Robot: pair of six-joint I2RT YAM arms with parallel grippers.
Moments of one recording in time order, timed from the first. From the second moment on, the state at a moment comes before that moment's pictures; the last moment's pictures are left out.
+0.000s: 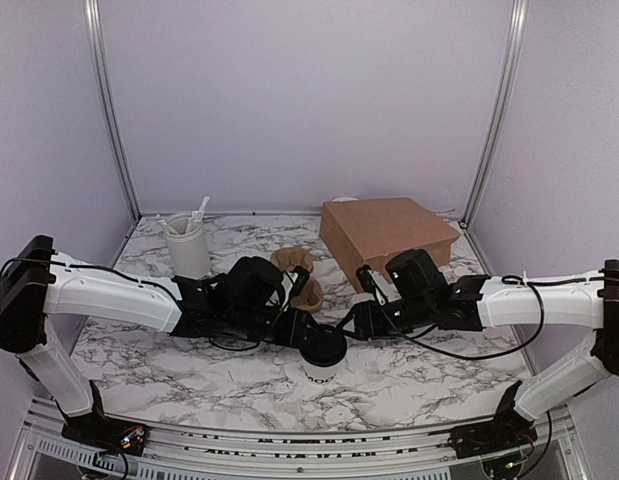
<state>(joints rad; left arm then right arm) -1.08 1.67 1.01 -0.02 0.11 -0.68 0.85 1.37 0.77 -0.16 -0.23 0.66</state>
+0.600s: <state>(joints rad) -1.08 1.65 1.04 -0.09 0.08 -0.64 0.86 1.37 0.80 -0.20 -0.16 0.65</state>
